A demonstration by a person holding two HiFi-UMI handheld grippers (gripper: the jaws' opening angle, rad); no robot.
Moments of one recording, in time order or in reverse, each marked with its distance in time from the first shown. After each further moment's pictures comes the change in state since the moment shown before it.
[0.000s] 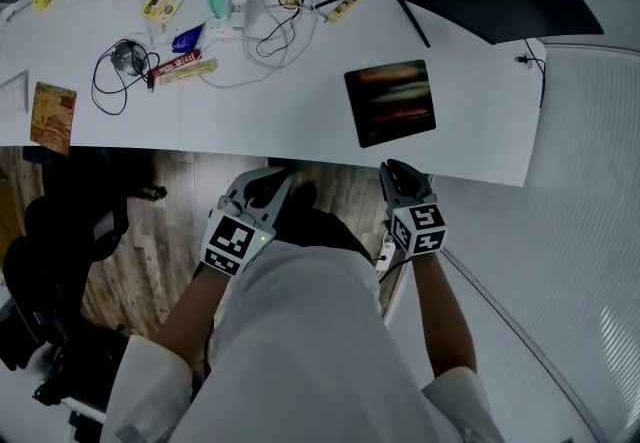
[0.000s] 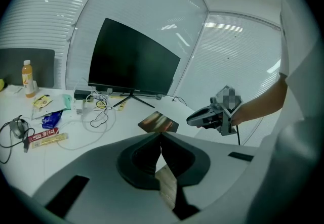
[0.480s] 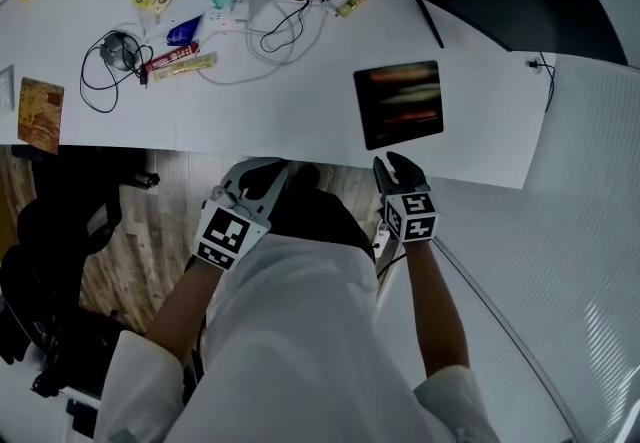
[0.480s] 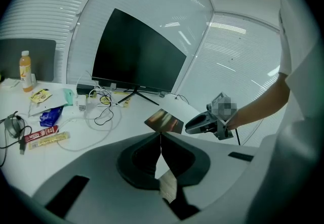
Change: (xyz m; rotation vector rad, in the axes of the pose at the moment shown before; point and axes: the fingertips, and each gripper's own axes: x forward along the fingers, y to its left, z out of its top) left arm 0.014 0.041 -0.003 -0.032 0.030 -0.019; right arm 0.056 -0.014 -0.024 -0.002 0.145 -0.042
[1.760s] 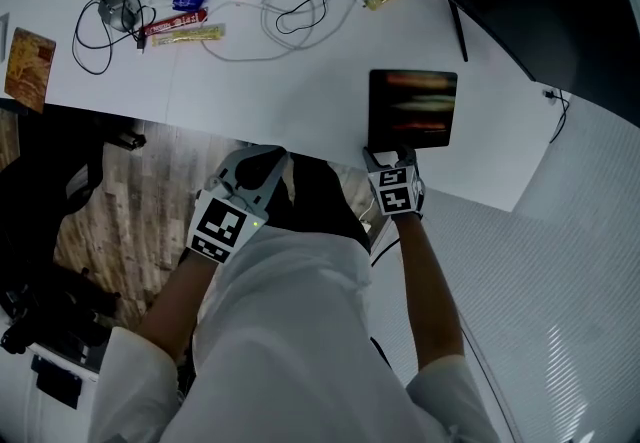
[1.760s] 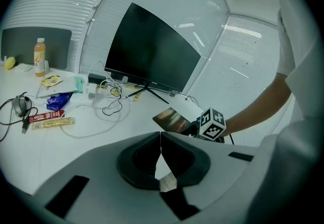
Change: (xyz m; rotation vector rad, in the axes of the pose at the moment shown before) left arm 0.016 0.018 -0.016 -0.124 -0.001 0.092; right arm 0.088 -0.025 -0.046 -0.318 0.291 0.010
